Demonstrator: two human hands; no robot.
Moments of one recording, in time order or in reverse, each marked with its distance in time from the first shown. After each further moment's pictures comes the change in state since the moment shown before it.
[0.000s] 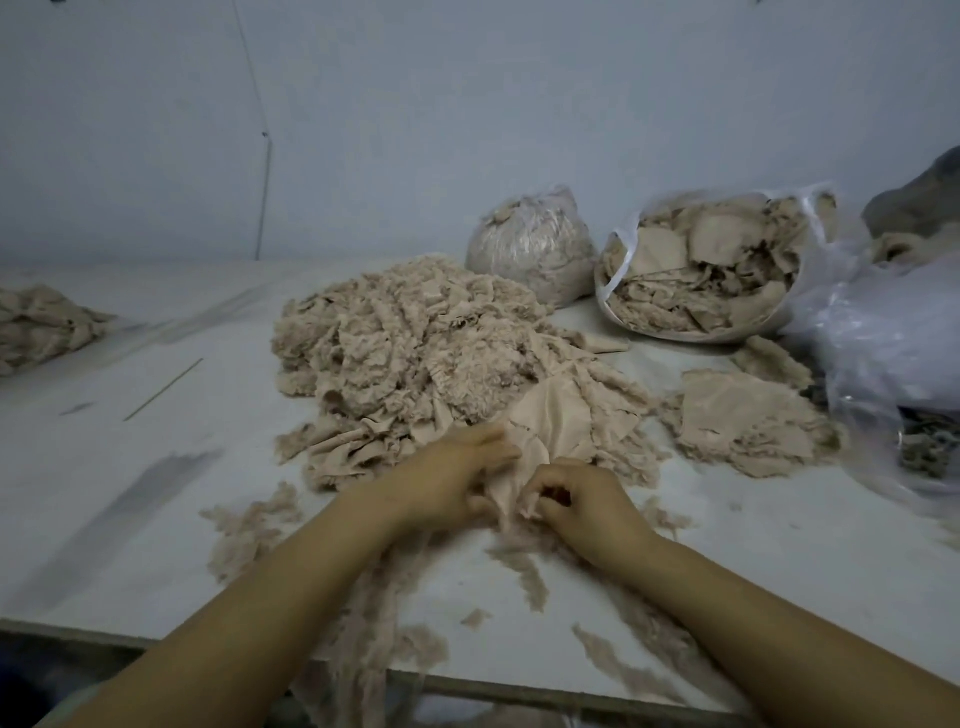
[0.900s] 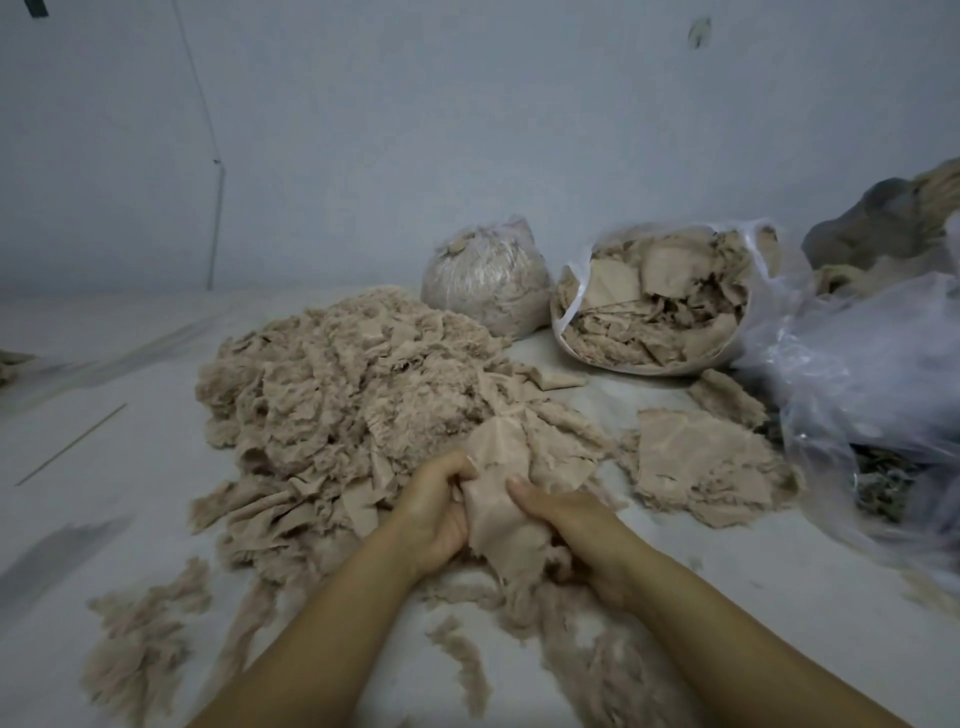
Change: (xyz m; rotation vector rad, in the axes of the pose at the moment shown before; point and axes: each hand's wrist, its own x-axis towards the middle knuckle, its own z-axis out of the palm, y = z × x) left_hand 0.069 0.030 0.019 -1.940 0.170 -0.532; right_hand 0.024 0.024 -0.037 0.780 -0.113 0.621
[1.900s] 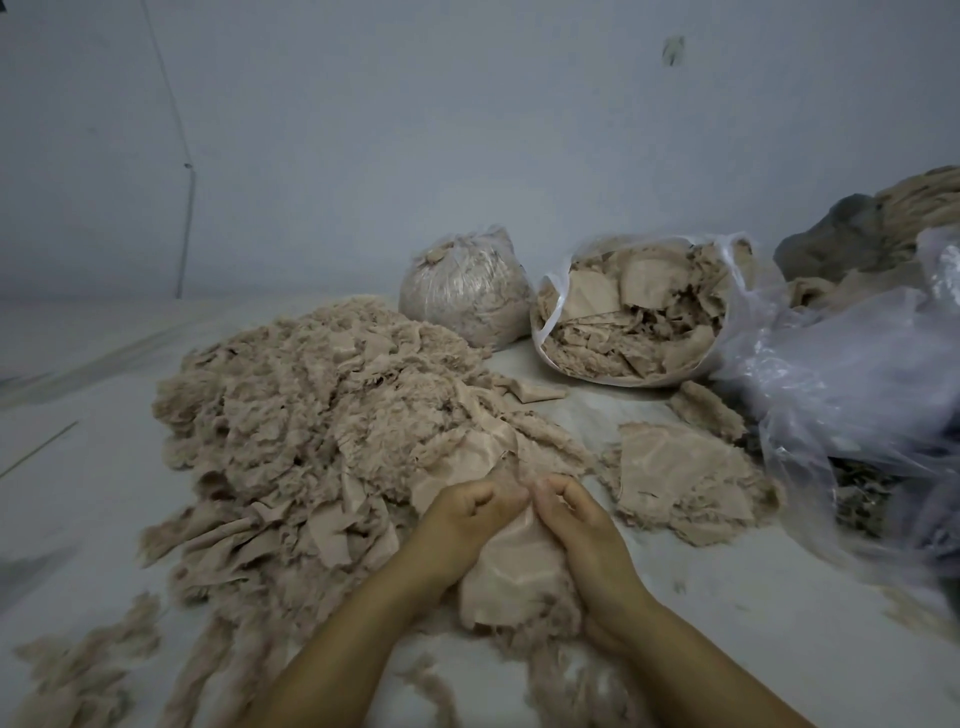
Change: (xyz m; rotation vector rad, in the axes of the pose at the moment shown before) left_hand 0.006 -0.020 0.015 0.679 -0.185 0.414; right_hand 0.001 0.014 -0.005 0.299 0.163 -0.361
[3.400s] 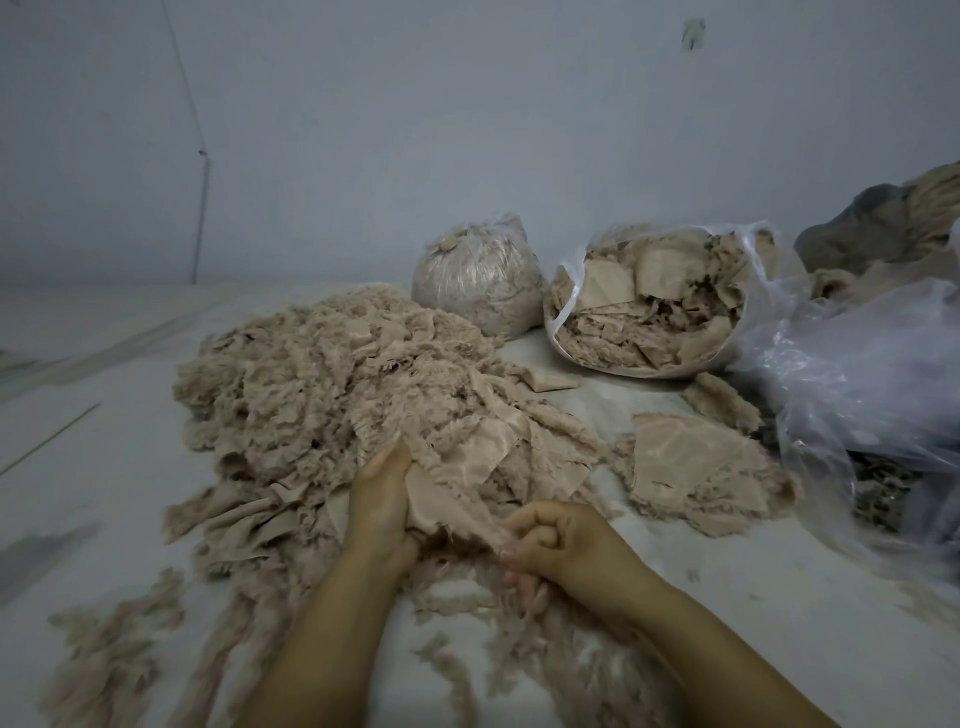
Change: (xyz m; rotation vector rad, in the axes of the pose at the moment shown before) left_hand 0.005 -0.005 -0.041 -0.637 0.661 -0.131; right_hand -0.002 -0.004 -0.006 -0.333 -0.377 0.085
